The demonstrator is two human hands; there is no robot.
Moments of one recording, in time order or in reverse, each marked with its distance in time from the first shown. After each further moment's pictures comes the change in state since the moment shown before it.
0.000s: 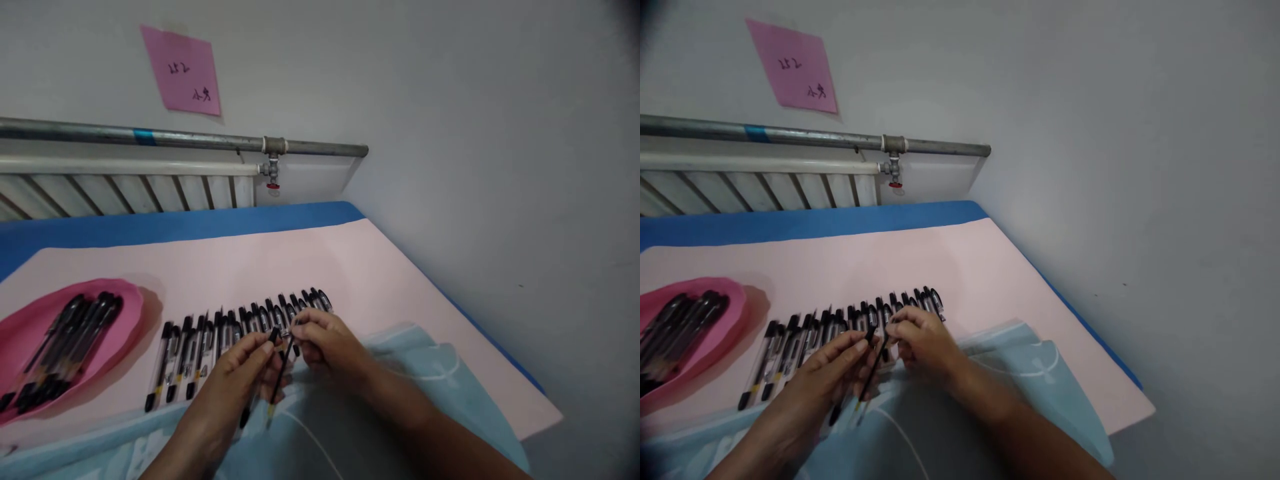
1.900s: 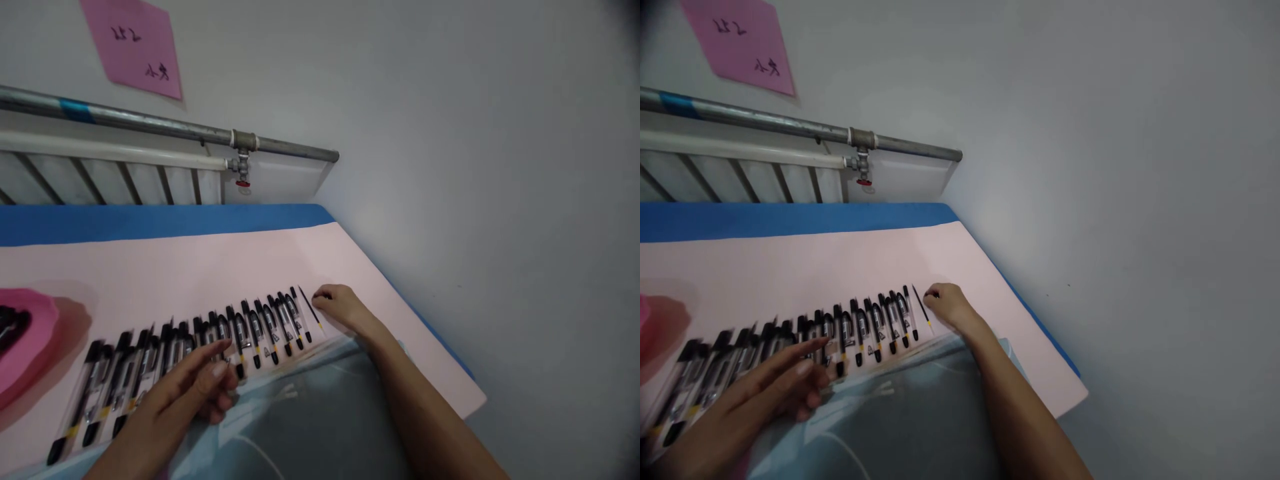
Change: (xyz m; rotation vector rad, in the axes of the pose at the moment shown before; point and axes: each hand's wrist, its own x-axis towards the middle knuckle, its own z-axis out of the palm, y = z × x) left_hand -0.001 -0.001 -0.008 0.206 0.071 -0.019; right_hand 0.027 -0.029 -0.121 -1.168 0.385 -0.156
